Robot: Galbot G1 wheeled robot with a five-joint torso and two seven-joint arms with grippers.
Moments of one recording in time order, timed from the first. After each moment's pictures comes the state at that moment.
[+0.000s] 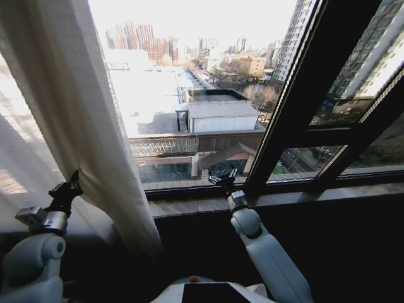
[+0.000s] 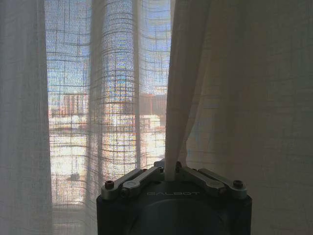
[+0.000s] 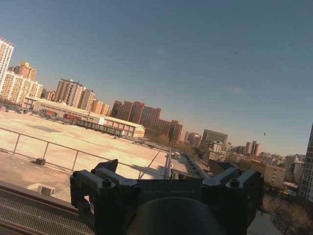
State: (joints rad) left arm 1.46 -1.24 -1.12 -2.14 -0.45 0.30 0.10; right arm -1.13 1.25 0.20 1.89 0.03 -0.07 0.17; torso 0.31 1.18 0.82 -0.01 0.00
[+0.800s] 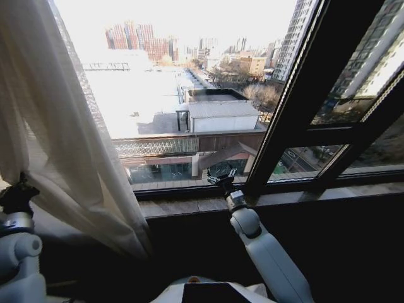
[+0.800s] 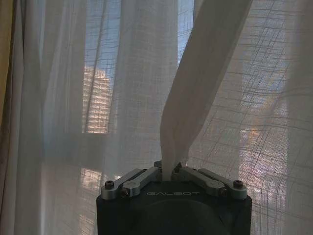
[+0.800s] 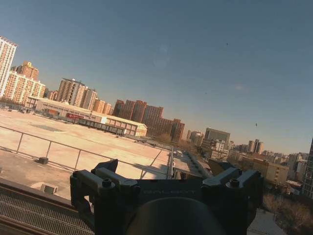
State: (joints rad) left arm 1.39 -1.22 -1.30 -2.04 -0.47 0.30 -0.21; right arm -1.12 1.24 0.19 1.88 0.03 -0.07 0.17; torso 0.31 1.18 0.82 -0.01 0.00
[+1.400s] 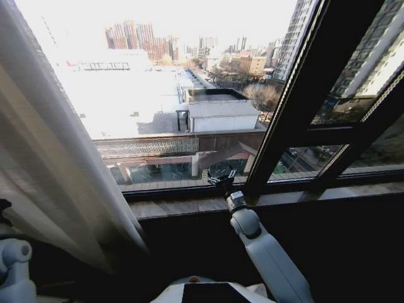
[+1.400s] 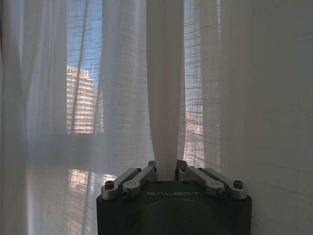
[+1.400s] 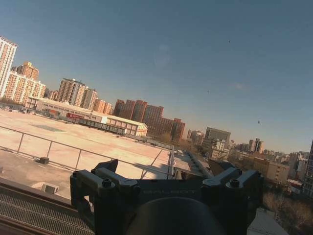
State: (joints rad) left arm 1.47 -1.24 -1.30 -2.10 -0.47 0.28 -0.09; right arm -1.12 1.24 0.19 1.87 0.03 -0.06 0.17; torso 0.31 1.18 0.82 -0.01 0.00
